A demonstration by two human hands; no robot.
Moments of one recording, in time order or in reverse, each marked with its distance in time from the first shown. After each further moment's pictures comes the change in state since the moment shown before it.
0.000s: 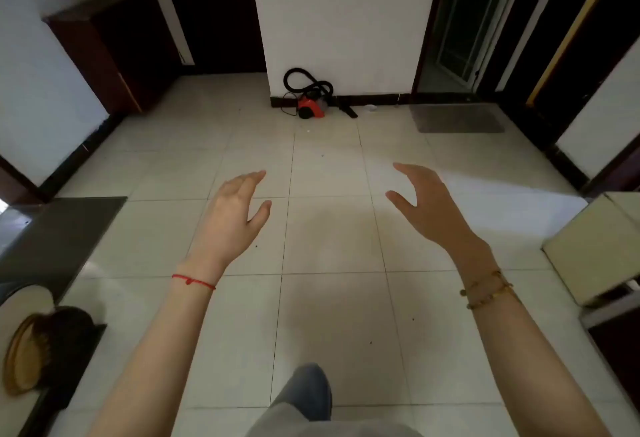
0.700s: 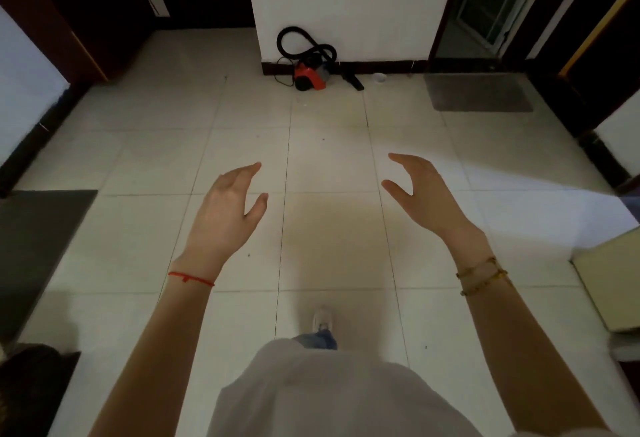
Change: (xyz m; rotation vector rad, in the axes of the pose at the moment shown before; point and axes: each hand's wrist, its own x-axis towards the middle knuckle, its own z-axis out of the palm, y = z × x) left_hand 0.248 -0.130 0.113 -0.024 -0.123 -0.142; right_hand 0.284 0.090 0.107 -0.011 -0.138 0.106
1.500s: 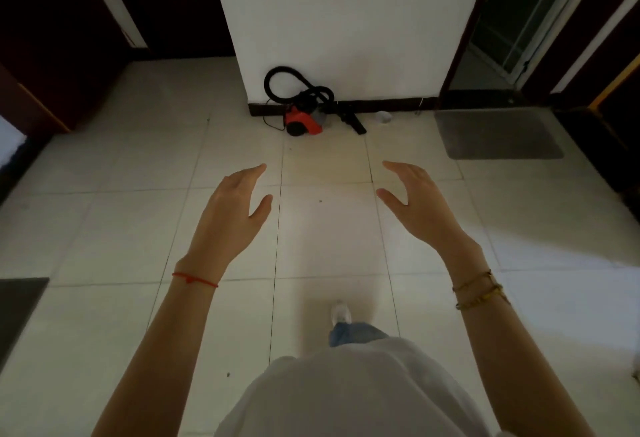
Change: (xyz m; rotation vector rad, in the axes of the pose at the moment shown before) left_hand 0.514 -0.063 0.096 0.031 -0.051 -0.009; right_hand 0.497 0.120 0.006 0.013 -0.016 0.010
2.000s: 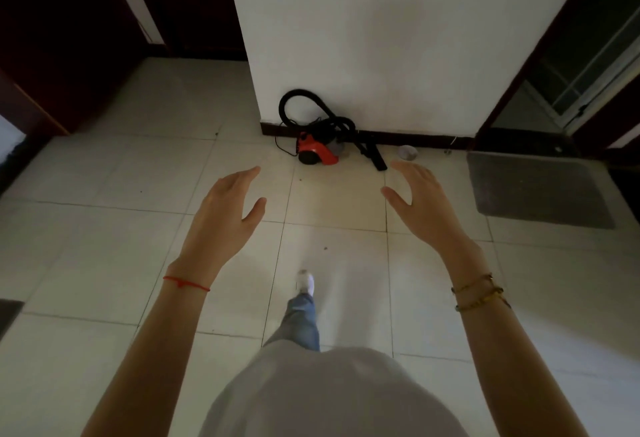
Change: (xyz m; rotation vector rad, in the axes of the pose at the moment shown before) left_hand 0.314 -0.062 0.042 0.039 0.023 -0.113; right_hand 0.352 0.071 0.002 0.018 -0.027 -0.044
